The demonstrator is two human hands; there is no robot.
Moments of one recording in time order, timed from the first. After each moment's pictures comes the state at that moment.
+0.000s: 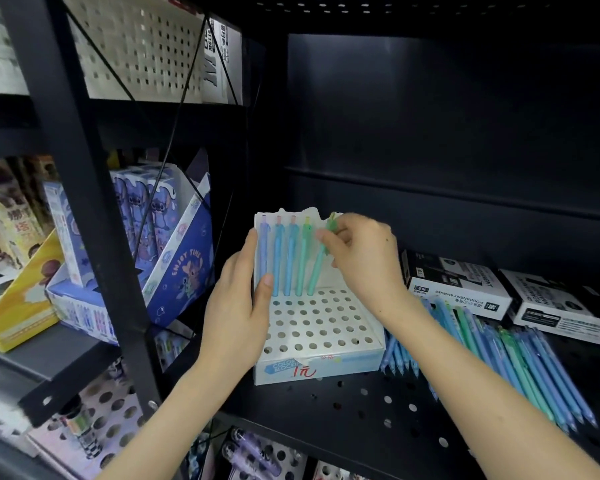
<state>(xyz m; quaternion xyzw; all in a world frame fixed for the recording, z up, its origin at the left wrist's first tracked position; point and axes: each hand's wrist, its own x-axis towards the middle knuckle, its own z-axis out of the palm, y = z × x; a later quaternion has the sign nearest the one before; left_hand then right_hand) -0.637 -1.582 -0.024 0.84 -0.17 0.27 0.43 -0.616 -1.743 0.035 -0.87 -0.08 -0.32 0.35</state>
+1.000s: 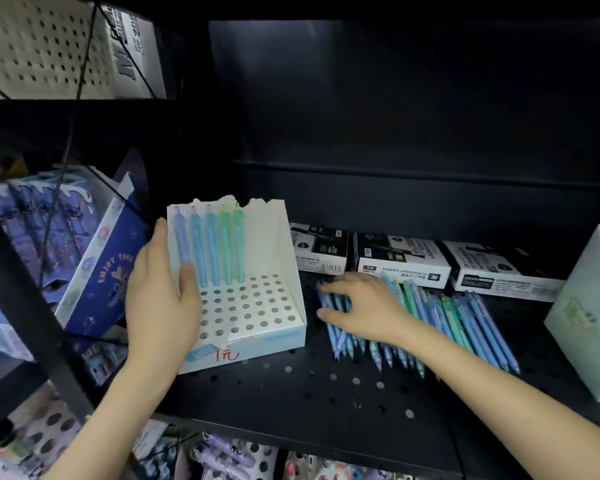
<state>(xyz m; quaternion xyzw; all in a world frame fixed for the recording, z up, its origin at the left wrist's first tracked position) -0.636 -1.585 -0.014 0.85 -0.09 0.33 0.40 -0.649 -1.833 -0.030 -0.99 -0.05 -0.07 0.13</state>
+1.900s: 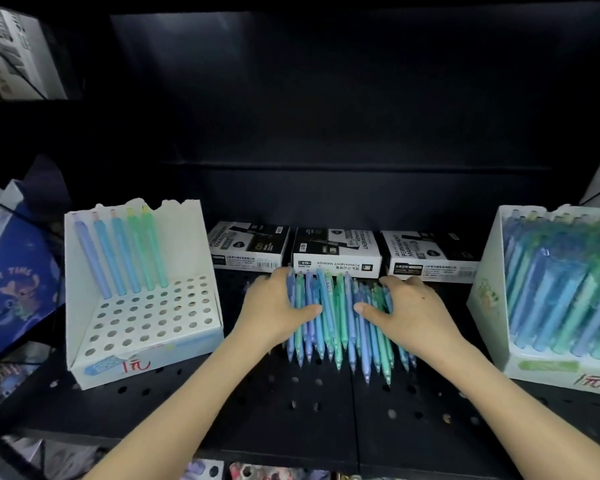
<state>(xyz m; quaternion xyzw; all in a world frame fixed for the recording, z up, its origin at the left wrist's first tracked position) -0.646 -1.763 -0.028 0.93 -0.20 -0.02 0.32 -0.728 -1.936 -0.025 -0.97 0.18 -0.10 0.15</state>
